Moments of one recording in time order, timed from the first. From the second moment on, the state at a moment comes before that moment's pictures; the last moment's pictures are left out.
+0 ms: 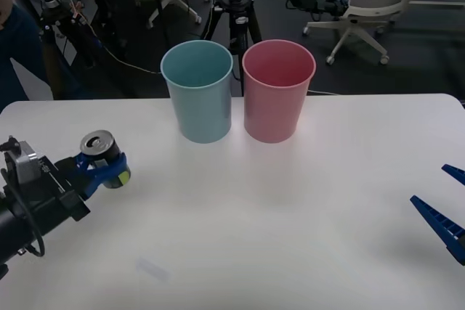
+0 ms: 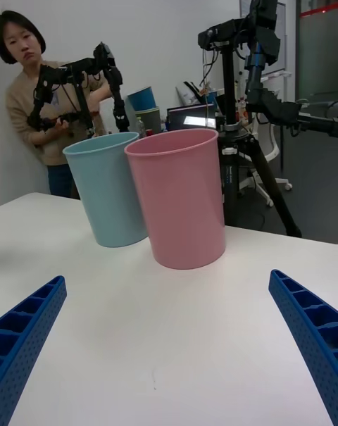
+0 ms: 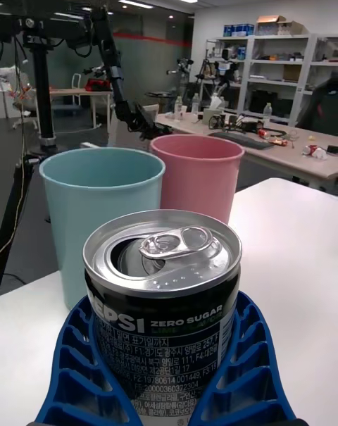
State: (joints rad) right arm 0.35 -0.40 -0.52 -1.66 0.96 -1.22 0.00; left arm 0.27 0.57 0.15 -1.90 -0.99 -0.78 0.05
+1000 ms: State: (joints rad) right arm 0.35 -0.40 -0.52 -1.66 0.96 -1.22 0.00; left arm -0.30 0.76 0.04 -1.79 -1.18 -0.72 0.55
